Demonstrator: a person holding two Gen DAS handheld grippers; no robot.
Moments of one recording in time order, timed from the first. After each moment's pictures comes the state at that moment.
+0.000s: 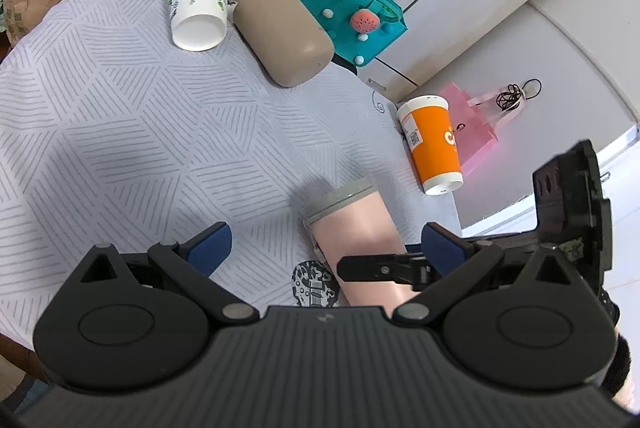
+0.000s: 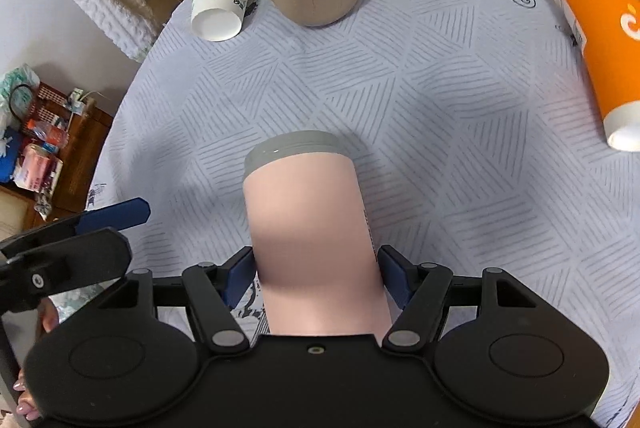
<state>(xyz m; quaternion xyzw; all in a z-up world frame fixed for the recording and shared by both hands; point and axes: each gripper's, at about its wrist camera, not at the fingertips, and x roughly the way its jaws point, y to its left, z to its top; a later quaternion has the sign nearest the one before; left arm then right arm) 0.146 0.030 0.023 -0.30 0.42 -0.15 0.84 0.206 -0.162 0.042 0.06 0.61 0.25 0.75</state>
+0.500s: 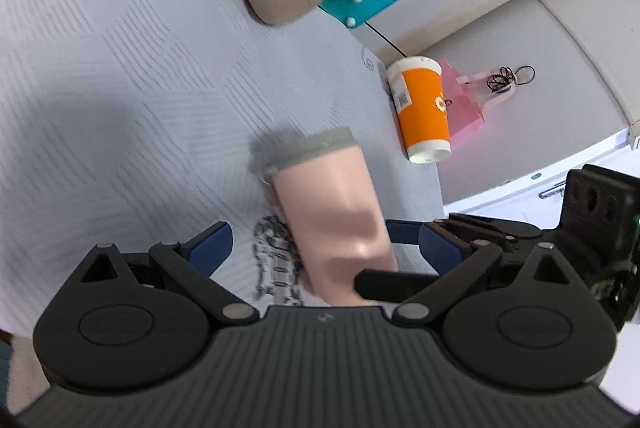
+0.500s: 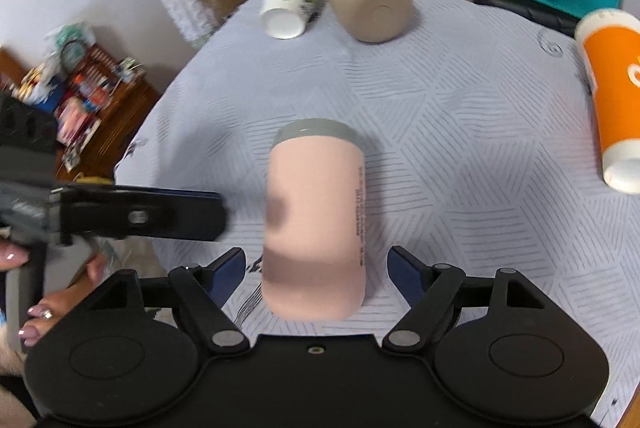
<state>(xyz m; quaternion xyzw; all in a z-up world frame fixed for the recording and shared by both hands) 0.150 -0.001 -0.009 -0.34 0.46 -0.18 0.80 0.172 -0.177 0.063 -0.02 0.54 0.34 0.77</state>
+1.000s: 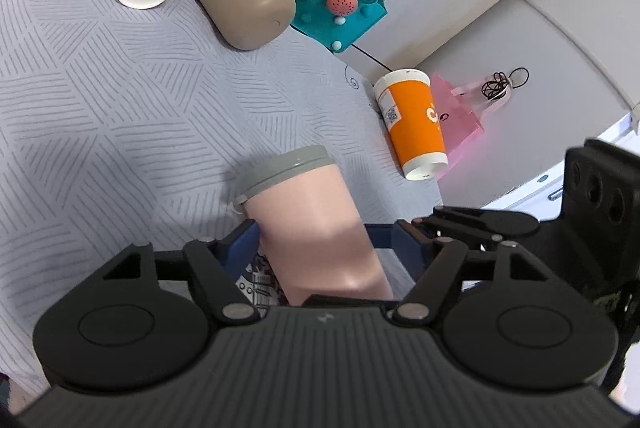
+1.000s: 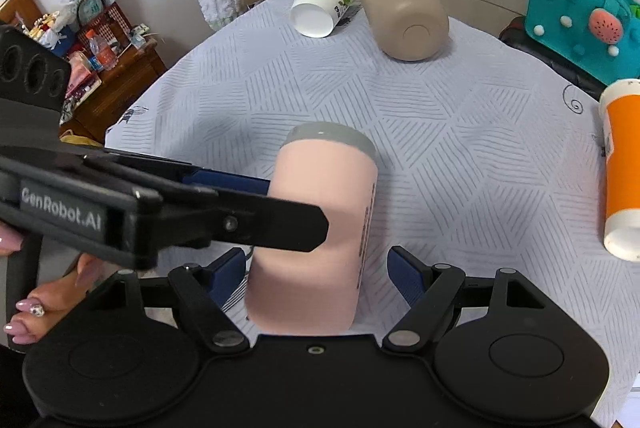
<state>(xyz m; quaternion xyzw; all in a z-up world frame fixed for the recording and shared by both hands) 0.156 -0.027 -0.007 -0.30 0.41 -0.18 0.84 0.177 -0.162 0.054 -0.10 0.51 0.36 0.77</state>
